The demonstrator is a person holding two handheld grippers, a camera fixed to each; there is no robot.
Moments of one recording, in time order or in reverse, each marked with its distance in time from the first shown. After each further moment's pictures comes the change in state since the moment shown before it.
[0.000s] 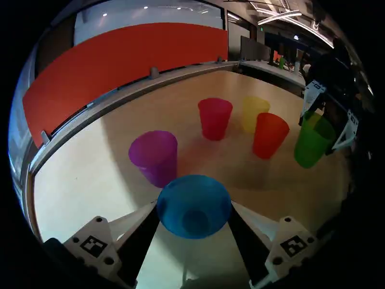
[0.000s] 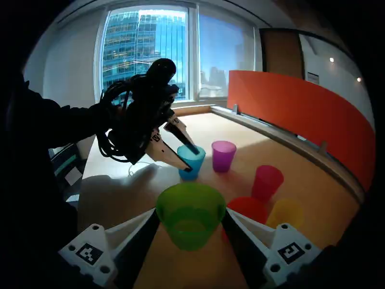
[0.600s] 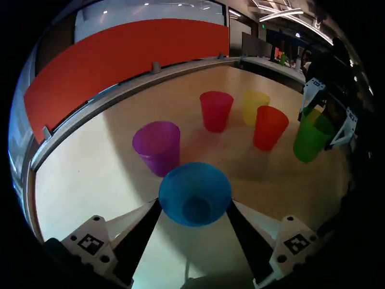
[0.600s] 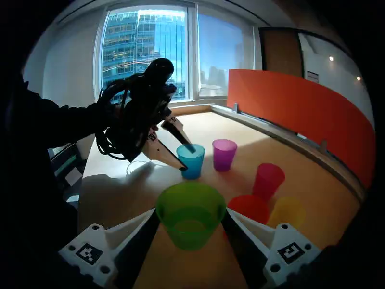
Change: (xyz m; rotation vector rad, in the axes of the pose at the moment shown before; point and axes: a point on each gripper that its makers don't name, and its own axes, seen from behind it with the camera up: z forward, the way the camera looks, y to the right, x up) left arm -0.015 -0.001 -0.012 0.009 -0.033 -0.001; right arm -0.006 -0.004 0.002 0.002 -0.005 0.007
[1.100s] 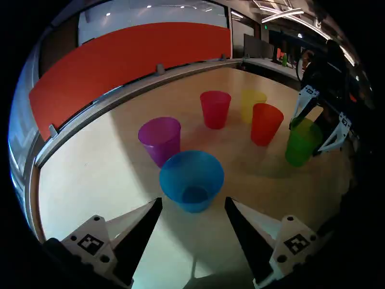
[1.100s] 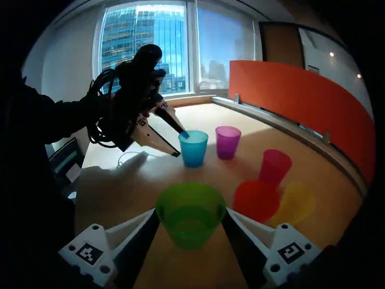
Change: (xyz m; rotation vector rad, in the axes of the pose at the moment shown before) left arm -0.011 0.005 -0.021 0.033 0.021 -0.008; right arm -0.032 -0.005 0.012 0.003 -0.053 0.010
